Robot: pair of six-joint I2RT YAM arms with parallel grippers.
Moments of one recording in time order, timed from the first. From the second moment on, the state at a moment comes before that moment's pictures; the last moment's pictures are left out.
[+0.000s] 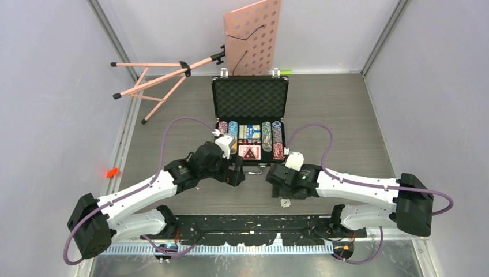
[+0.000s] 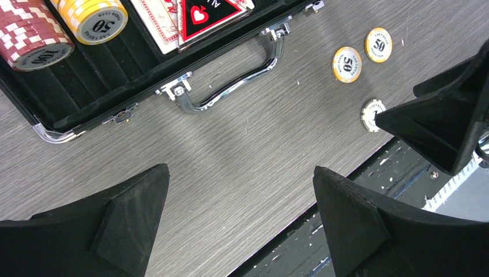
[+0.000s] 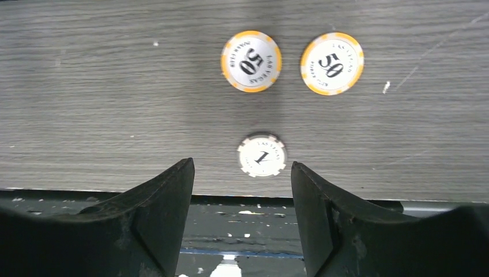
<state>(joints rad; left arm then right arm) -0.86 1.05 0.67 -0.32 0.02 -0.44 1.14 1.20 0.76 -0.84 0.37 1.15</state>
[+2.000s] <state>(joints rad) -0.80 1.58 1.04 -0.28 0.51 -0.63 1.10 1.03 0.66 -0.55 0.35 0.78</state>
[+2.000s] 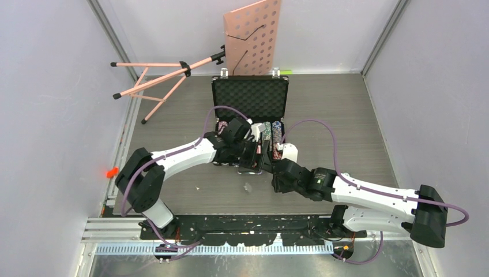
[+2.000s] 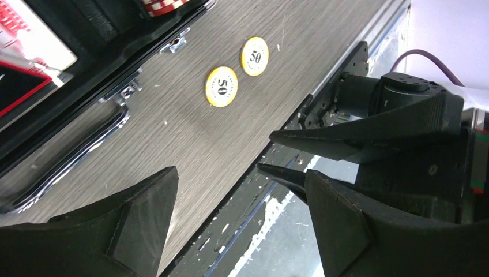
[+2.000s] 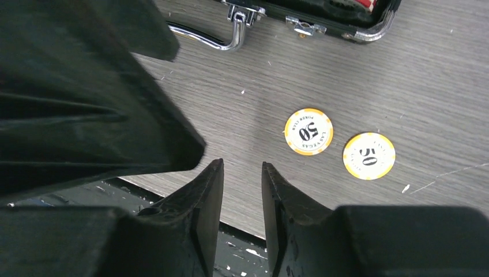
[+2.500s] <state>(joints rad) -0.77 1.46 1.04 -0.45 0.36 -0.54 1.10 1.01 0.66 -0.56 0.37 0.76</state>
